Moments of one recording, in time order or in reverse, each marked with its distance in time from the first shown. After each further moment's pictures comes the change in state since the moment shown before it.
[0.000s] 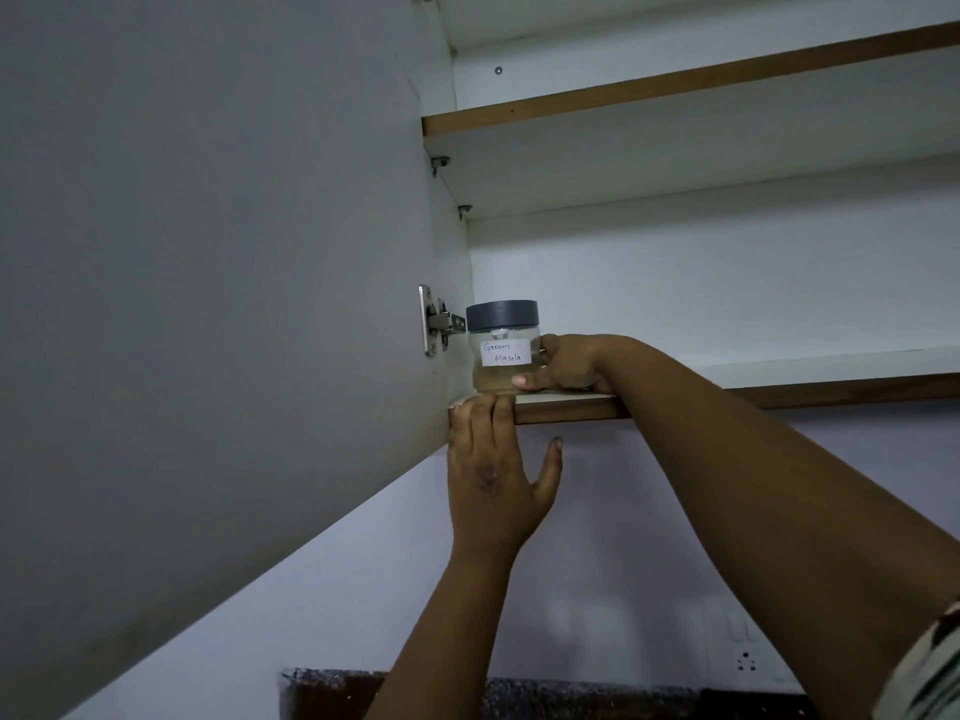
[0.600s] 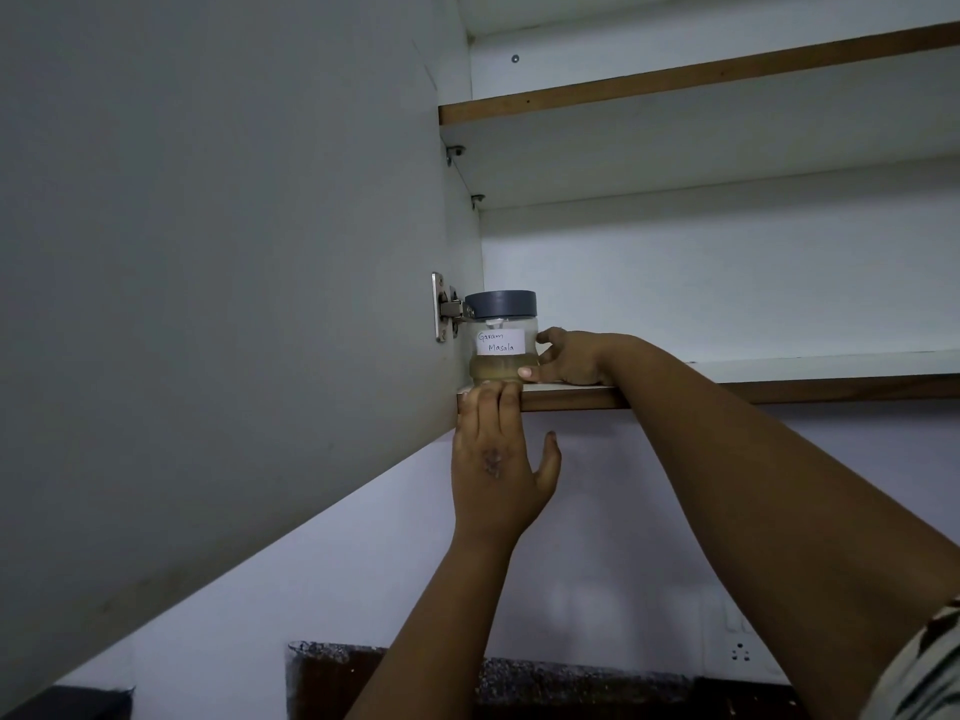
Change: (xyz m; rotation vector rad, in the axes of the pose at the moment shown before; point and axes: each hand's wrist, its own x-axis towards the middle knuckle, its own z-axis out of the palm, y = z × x) left_hand -0.002 0.000 -0.004 -0.004 -0.004 -0.004; right_hand -0.010 -0.005 0.005 -0.271 0.017 -0.026
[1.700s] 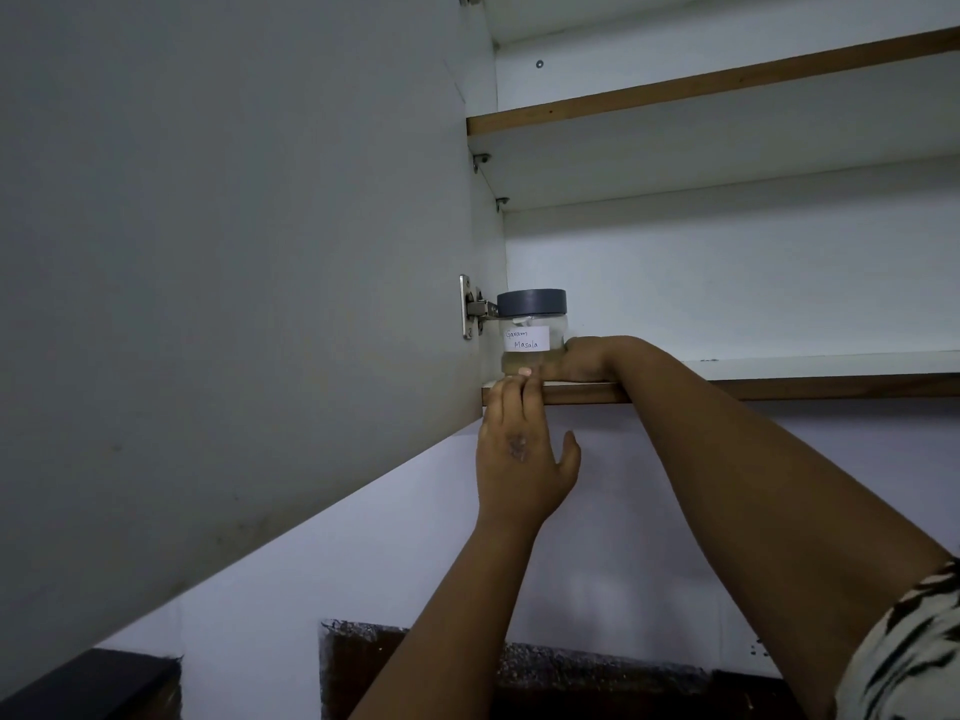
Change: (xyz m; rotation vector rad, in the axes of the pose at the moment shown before) left_hand 0.001 0.011 -0.018 0.055 -0.118 -0.028; right_hand -0.005 -0.011 0.008 0.058 -0.037 0.070
